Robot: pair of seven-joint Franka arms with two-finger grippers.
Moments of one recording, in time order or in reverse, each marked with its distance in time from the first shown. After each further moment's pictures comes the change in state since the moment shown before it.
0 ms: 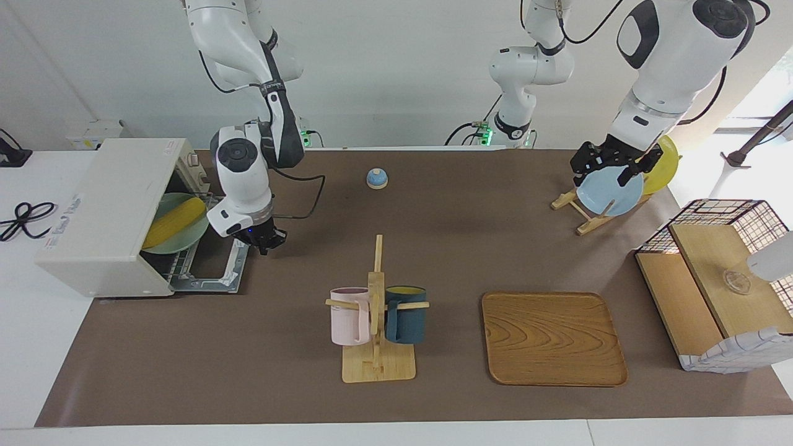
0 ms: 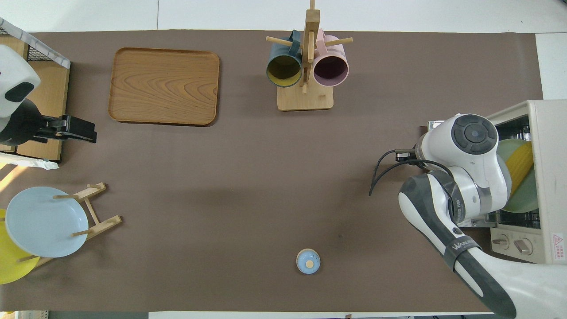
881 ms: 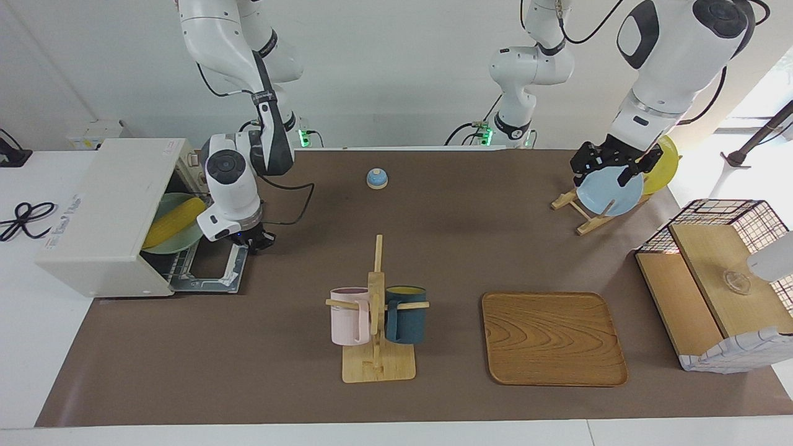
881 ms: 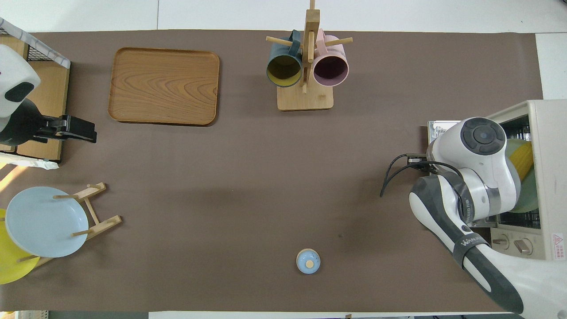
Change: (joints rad) left arm 0.000 0.000 0.000 0.000 0.000 0.000 0.000; right arm -0.048 0.004 -0.007 -0.031 -0.051 -0.019 0.000
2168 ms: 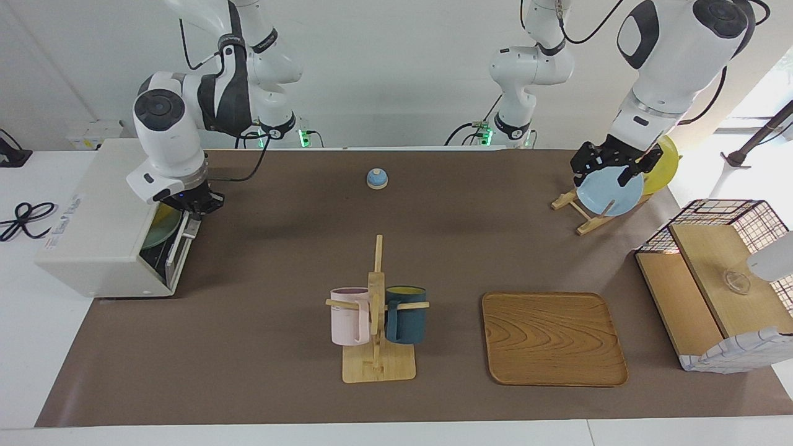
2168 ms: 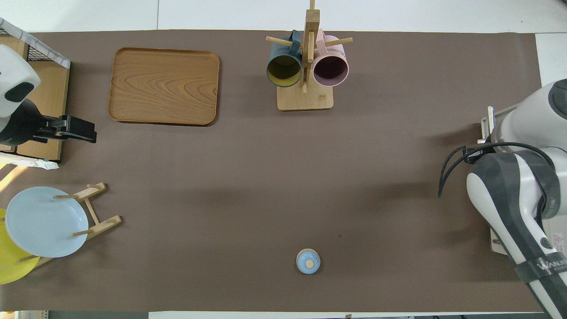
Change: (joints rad) left arm 0.000 0.000 0.000 0.000 0.000 0.000 0.000; right arm -0.131 -0.176 0.009 0.213 -0.031 -0.409 -0.341
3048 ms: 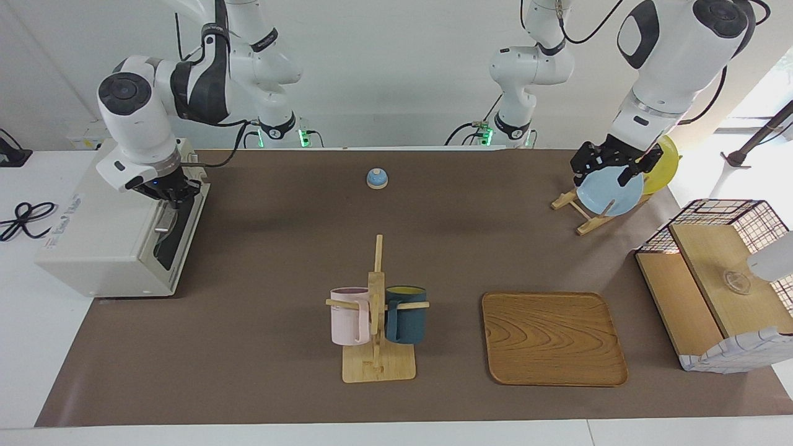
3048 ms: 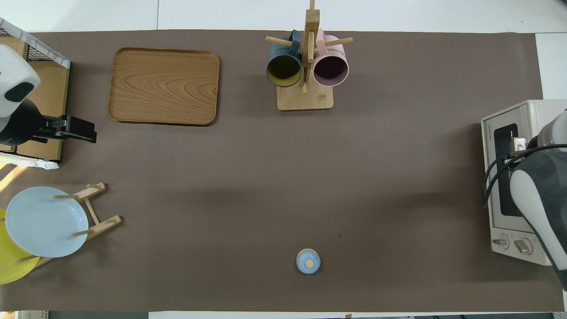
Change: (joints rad) left arm 0.000 0.000 0.000 0.000 0.000 0.000 0.000; right arm -0.046 -0.035 -0.022 0.003 -0.011 -0.044 -0.130
